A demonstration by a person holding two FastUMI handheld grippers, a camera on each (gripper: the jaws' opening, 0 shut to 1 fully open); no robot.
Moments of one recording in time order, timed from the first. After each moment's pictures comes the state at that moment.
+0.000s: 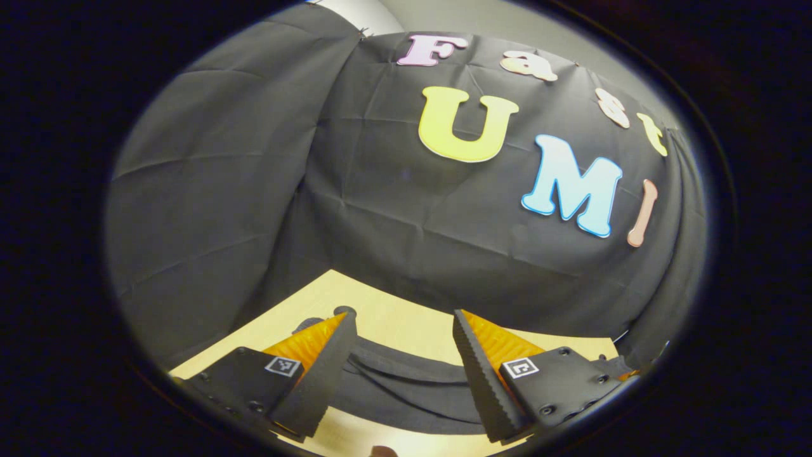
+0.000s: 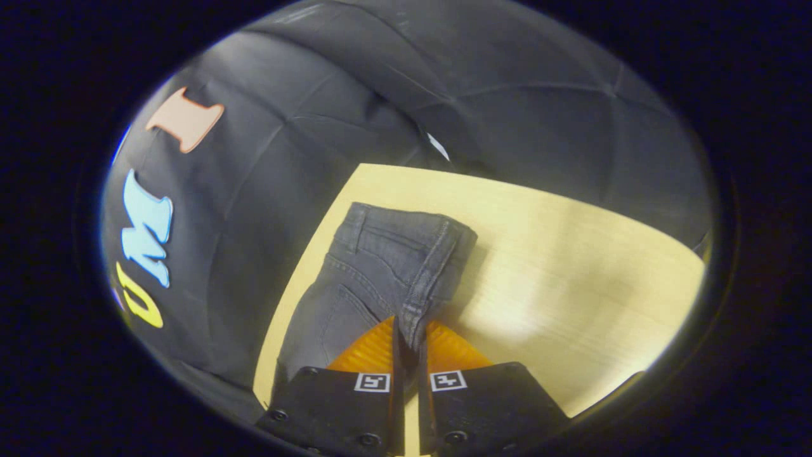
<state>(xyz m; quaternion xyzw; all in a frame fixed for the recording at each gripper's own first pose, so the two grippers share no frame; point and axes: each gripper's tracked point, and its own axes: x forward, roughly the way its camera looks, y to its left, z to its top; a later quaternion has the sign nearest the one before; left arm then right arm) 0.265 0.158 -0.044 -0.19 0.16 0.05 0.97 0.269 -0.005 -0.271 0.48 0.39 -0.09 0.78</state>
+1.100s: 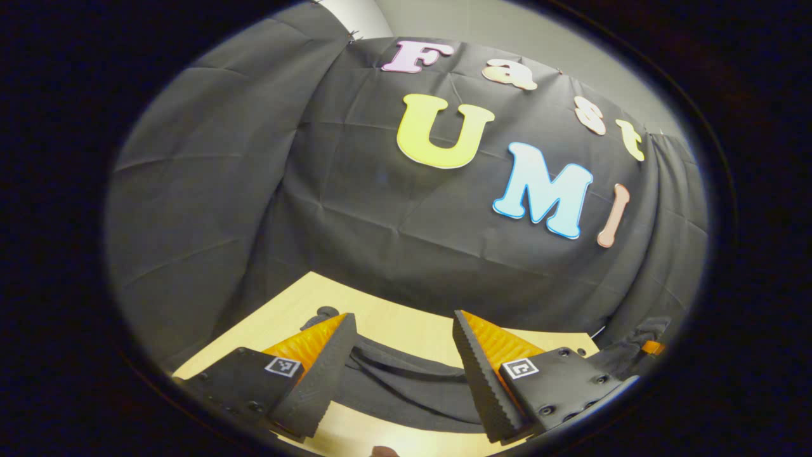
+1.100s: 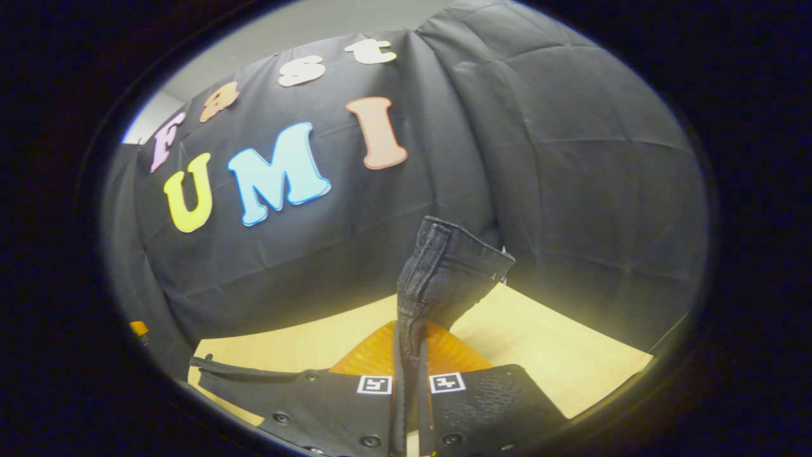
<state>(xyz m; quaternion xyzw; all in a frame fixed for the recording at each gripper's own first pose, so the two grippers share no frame) 0.240 0.159 -0.035 -0.19 0.13 -0.02 0.97 0.215 0.070 -0.050 0.23 0.18 -0.04 0.95</state>
